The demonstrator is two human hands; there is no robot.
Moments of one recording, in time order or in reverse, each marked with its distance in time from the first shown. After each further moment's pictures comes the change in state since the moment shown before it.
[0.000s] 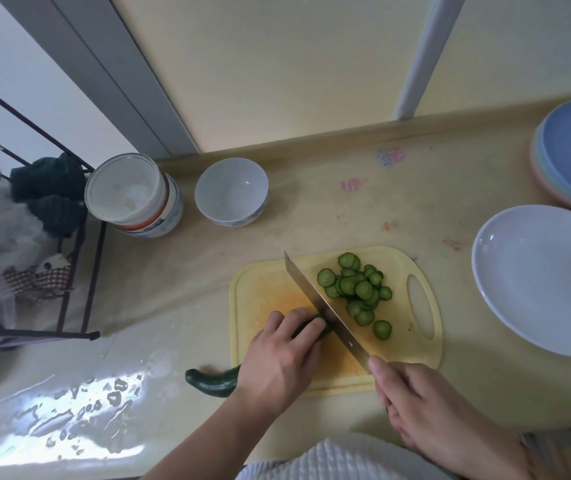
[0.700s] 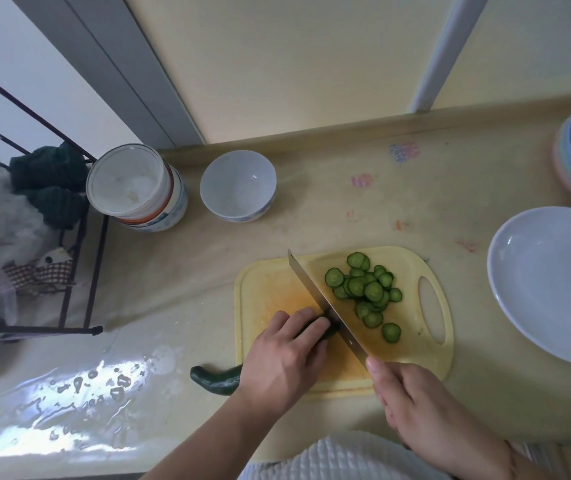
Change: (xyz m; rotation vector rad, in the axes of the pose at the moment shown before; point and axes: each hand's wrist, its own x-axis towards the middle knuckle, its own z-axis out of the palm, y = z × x) left_hand 0.002 -0.002 0.000 -0.021 0.033 -0.009; right_hand 0.018 -0.001 0.010 -0.119 0.040 -0.029
